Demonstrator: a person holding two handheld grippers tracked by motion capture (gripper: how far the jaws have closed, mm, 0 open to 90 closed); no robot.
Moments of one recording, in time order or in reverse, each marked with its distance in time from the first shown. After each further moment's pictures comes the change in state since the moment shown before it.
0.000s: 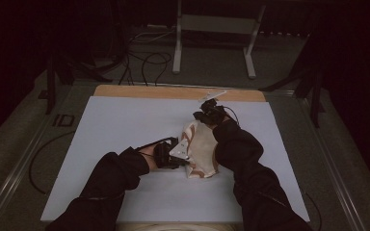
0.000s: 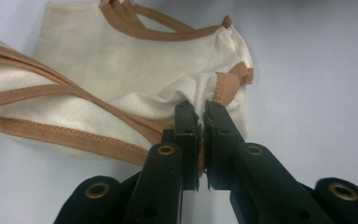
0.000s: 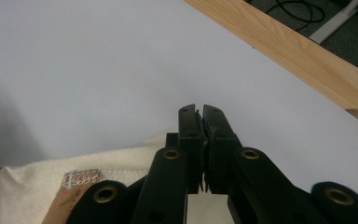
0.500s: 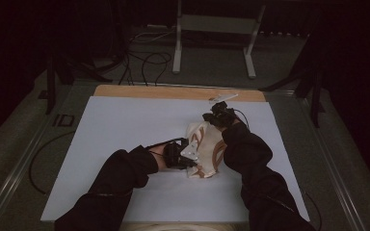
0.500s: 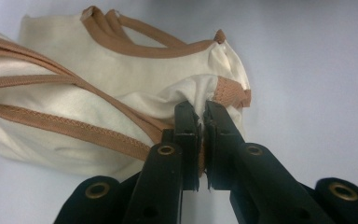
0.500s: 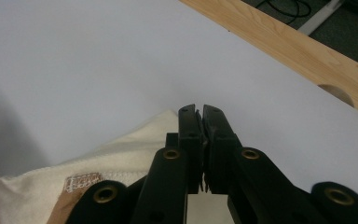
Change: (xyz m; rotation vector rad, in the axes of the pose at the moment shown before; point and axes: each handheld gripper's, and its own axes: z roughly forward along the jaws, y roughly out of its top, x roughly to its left) left arm 0.000 0.020 0.019 0.026 -0.038 0.027; right arm -0.016 -0.022 -0.017 -0.010 -0.029 0.035
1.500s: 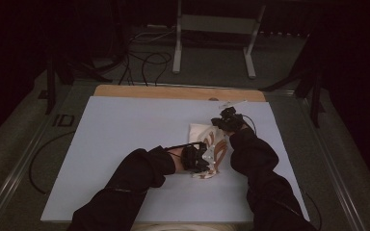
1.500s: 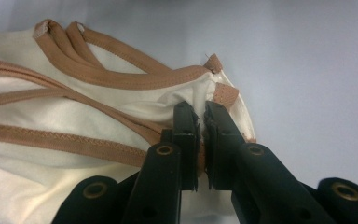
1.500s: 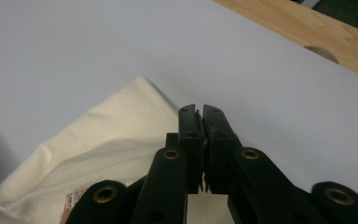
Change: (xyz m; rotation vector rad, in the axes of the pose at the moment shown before) left arm -0.002 0.032 0.045 0.067 -0.043 0.014; right arm -0.024 -0.036 0.003 0.014 -0.014 0.050
